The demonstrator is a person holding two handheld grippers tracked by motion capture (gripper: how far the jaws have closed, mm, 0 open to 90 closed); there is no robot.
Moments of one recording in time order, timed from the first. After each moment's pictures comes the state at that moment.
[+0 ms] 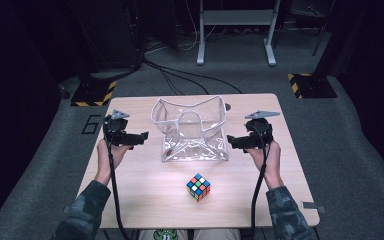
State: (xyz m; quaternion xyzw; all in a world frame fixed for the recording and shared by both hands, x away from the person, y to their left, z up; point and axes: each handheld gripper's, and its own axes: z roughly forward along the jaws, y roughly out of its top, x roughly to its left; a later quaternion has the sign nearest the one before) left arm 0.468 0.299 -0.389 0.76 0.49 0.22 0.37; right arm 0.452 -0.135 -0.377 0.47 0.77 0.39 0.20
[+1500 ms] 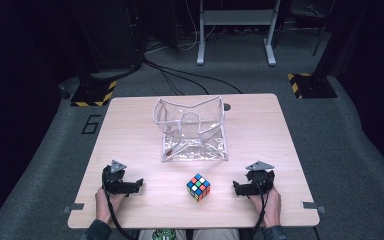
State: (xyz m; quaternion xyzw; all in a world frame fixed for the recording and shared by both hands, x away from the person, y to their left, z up) left arm 0.389 0.327 -0.531 0.77 0.51 0.21 0.33; right arm 0.386 -0.152 -0.528 0.50 0.78 0.32 0.20
